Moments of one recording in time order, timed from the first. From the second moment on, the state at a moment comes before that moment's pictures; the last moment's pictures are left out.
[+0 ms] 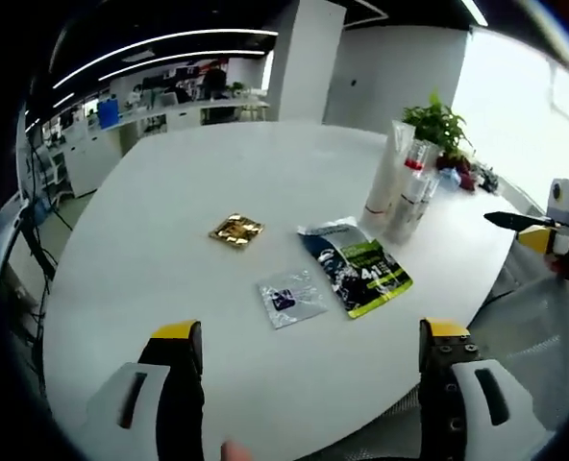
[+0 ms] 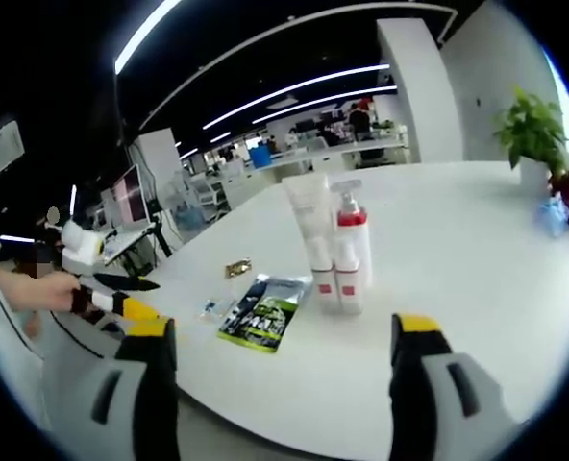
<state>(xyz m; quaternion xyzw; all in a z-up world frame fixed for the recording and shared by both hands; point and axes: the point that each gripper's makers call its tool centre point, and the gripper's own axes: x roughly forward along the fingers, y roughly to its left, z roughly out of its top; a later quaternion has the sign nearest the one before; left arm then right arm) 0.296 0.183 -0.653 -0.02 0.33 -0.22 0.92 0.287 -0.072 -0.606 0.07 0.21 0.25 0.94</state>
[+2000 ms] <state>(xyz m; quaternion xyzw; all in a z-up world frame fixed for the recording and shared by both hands) 0.327 0.200 -0.651 0.02 0.34 -0.22 0.91 0.288 -0.074 -0.608 0.07 0.22 0.25 0.94</state>
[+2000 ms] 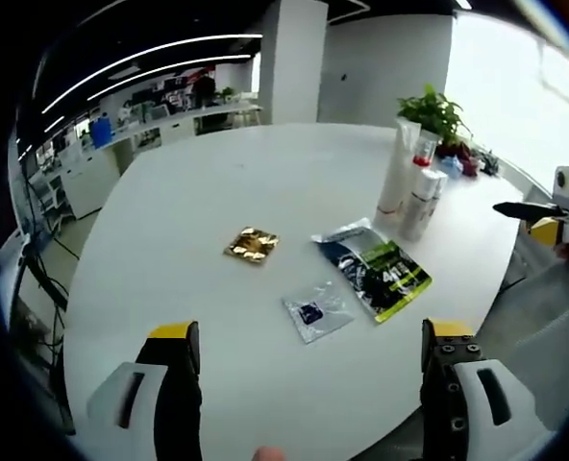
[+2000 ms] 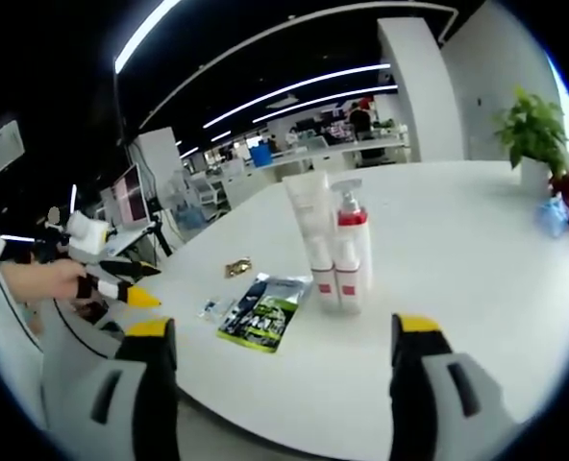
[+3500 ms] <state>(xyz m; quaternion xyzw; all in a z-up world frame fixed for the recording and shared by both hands) 0.472 0.178 -0.698 -0.06 0.40 -0.03 0.91 0.294 -0.087 -0.615 0.10 0.23 0.22 0.94</state>
